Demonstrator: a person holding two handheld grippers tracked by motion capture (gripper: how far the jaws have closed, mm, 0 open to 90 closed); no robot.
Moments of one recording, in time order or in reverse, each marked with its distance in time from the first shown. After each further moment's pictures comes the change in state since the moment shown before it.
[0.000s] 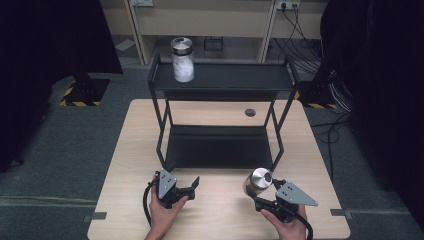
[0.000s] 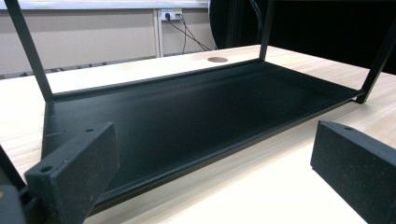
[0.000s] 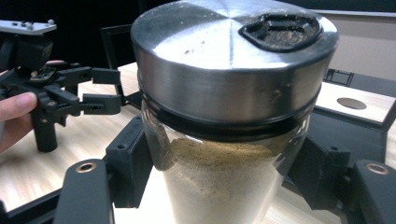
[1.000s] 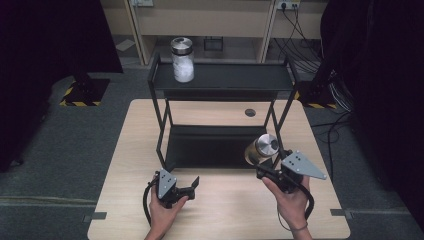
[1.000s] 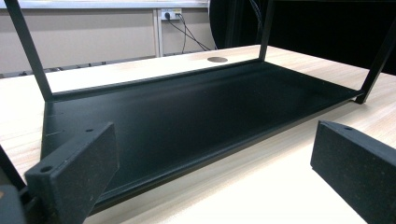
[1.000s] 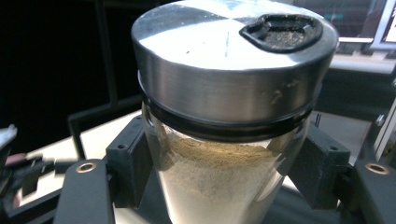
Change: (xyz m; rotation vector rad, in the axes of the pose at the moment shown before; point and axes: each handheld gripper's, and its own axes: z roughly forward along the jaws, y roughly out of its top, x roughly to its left) left arm 0.000 0.000 0.000 0.000 0.000 -0.002; right arm -0.008 0.064 0.018 -0.160 -0.090 -0.011
